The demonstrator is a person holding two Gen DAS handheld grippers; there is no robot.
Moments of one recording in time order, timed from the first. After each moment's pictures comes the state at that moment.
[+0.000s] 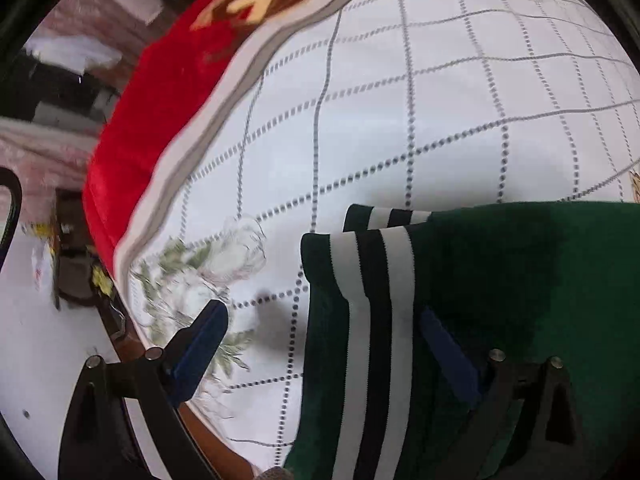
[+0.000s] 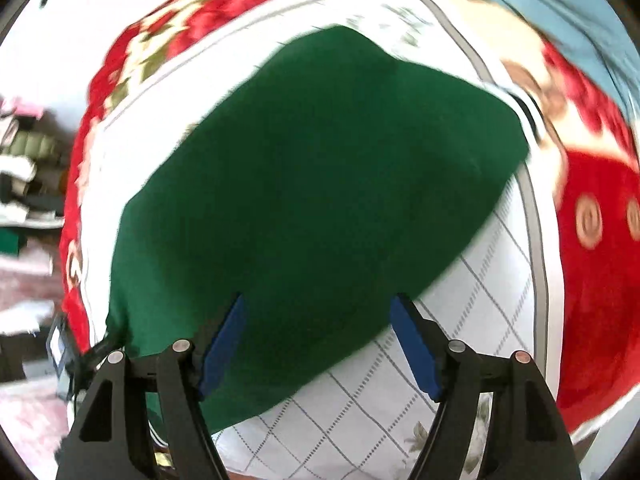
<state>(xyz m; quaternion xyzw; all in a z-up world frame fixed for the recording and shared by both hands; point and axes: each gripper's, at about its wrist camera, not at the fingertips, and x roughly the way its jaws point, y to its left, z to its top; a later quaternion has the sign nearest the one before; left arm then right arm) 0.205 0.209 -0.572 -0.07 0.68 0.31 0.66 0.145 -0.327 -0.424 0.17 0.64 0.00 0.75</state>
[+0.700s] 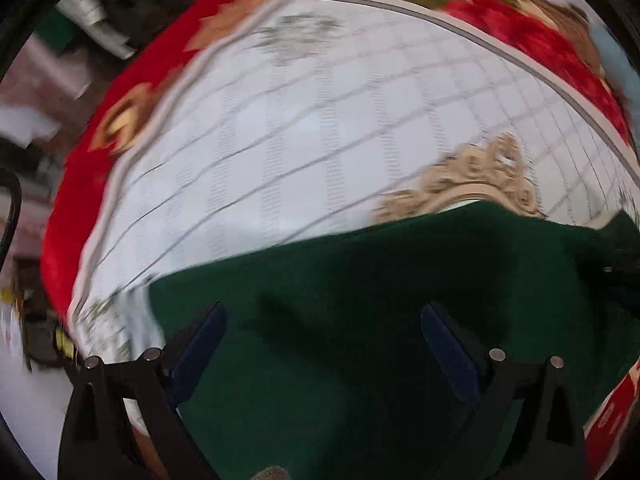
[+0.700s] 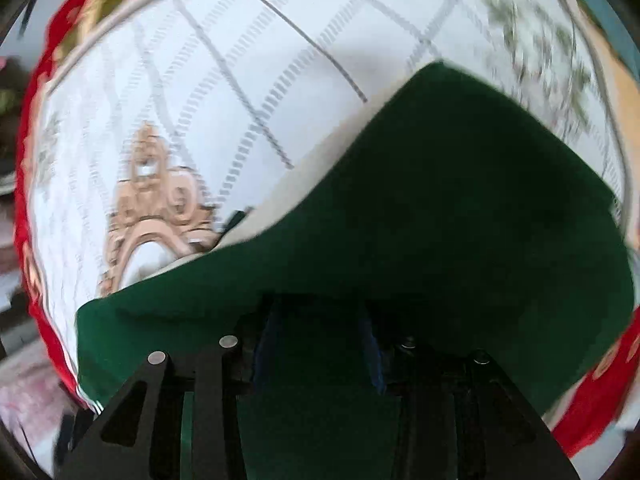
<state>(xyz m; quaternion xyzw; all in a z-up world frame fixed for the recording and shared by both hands) 0.307 0.046 -0.521 -0.06 0.64 0.18 0.74 0.345 -0.273 -0.499 0.12 0.73 0.03 0.67</state>
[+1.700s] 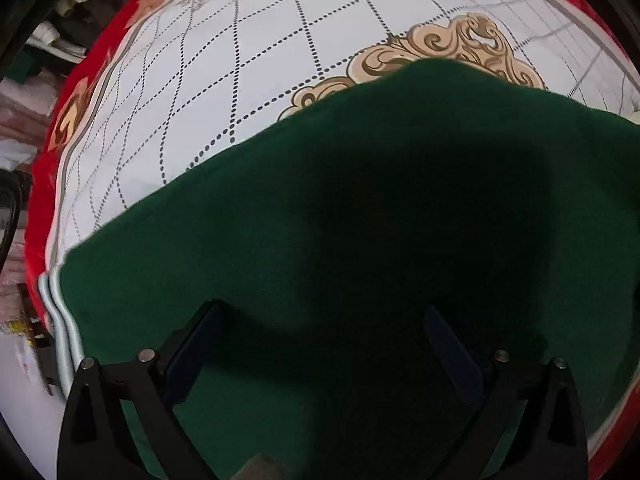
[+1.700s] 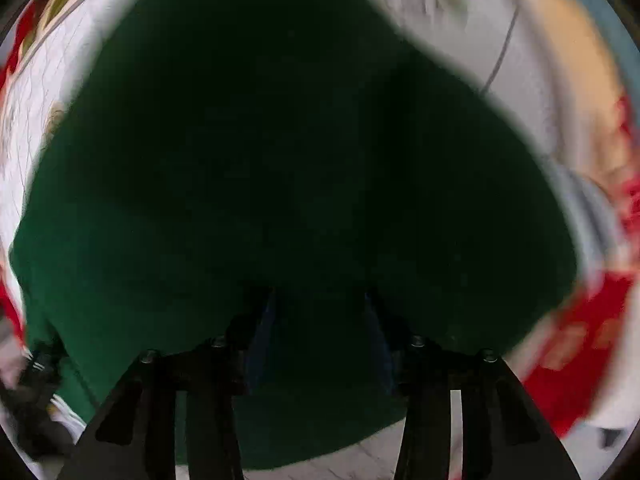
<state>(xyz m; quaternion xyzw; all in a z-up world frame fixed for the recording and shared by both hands) 0.297 0.010 -0.585 -0.03 0.68 0.15 0.72 0.312 -0.404 -0.535 0.11 0.78 -0.02 0.62</state>
